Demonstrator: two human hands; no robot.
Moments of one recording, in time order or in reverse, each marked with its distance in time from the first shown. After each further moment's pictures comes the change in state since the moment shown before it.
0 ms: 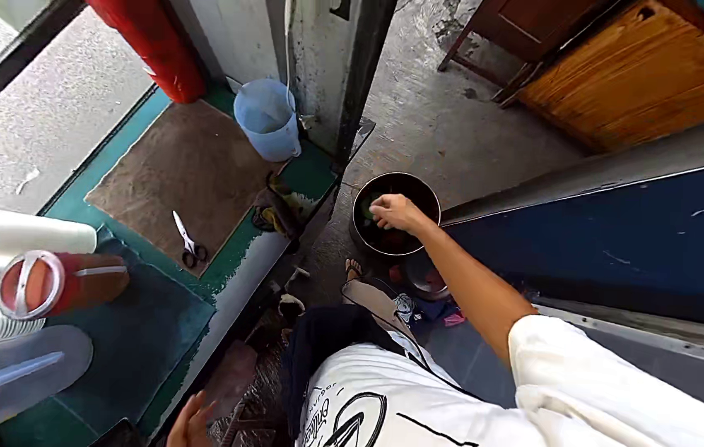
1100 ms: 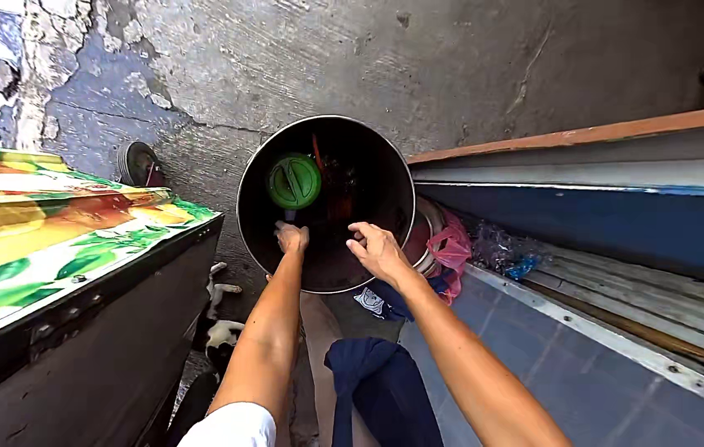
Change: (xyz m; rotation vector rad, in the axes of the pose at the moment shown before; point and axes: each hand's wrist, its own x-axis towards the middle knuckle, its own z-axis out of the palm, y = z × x) left_hand 0.107 -0.126 0.881 0.512 -0.986 -0.652; right_hand 0.213 0.378 -0.004 -0.053 0.062 0.259
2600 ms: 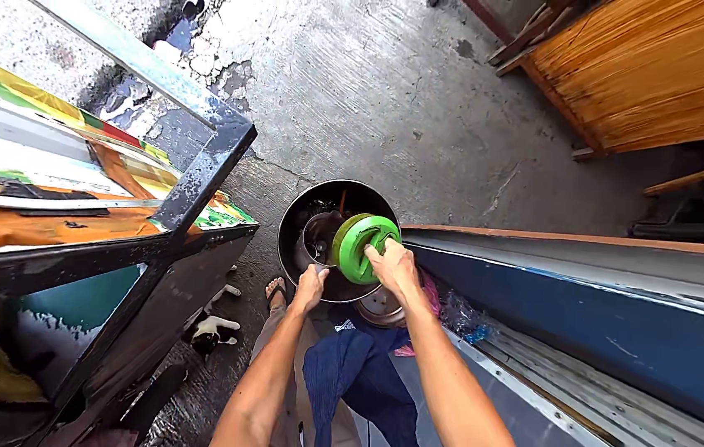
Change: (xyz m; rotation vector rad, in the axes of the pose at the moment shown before) left_hand -0.183 -0.037 -0.080 -0.101 -0.180 0.419; right_hand -0.092 -0.141 -0.107 -0.140 0.177 0.158
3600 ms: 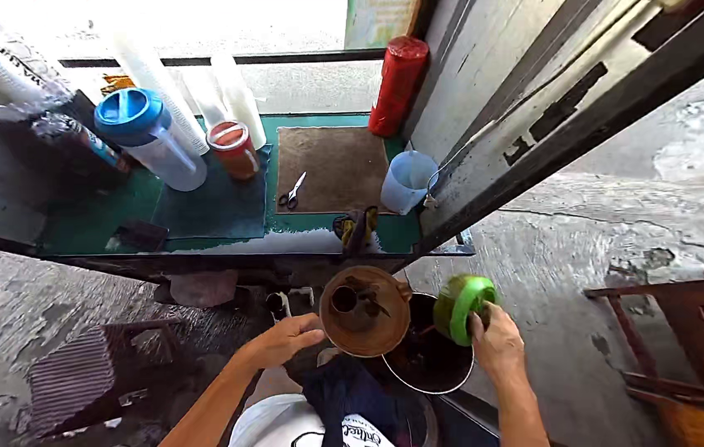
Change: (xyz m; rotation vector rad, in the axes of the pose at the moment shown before) left_hand -0.567 -0.075 -0.096 -0.570 0.517 0.420; right_hand -0.259 -0.110 -0.103 -0.280 0.242 -1.133
